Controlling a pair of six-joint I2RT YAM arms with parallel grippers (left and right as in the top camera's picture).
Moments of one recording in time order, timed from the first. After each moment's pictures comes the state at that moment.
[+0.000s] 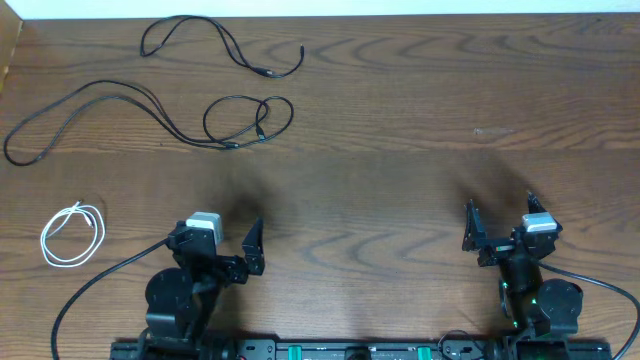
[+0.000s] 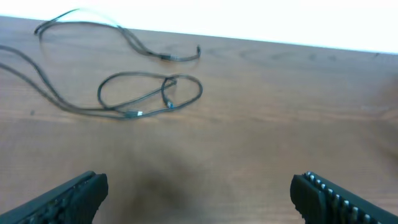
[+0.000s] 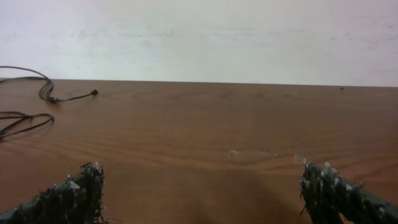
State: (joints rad) left arm -0.11 0.12 0.29 -0.49 0.13 -0.15; right arm 0.00 0.01 0.01 -0.06 -0.12 0.03
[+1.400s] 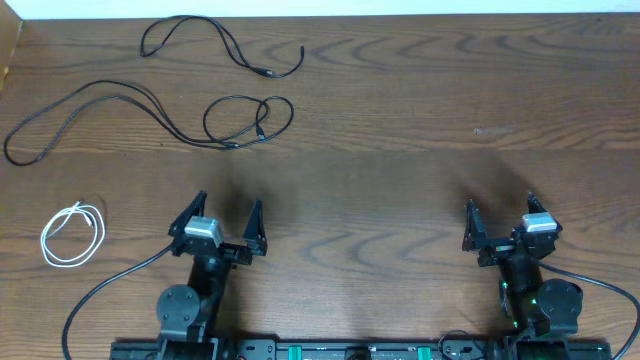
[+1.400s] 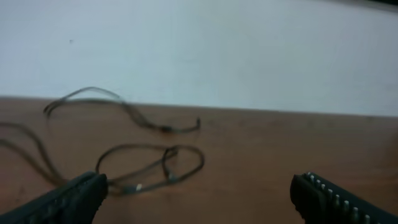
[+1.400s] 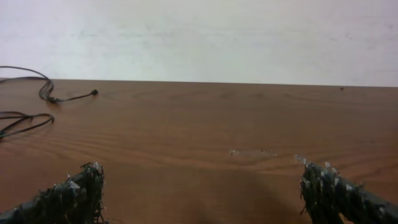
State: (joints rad) left arm -0.11 0.01 0.01 0.02 0.10 -0.15; right arm 0.00 0.01 0.01 -0.06 -0.12 0.03
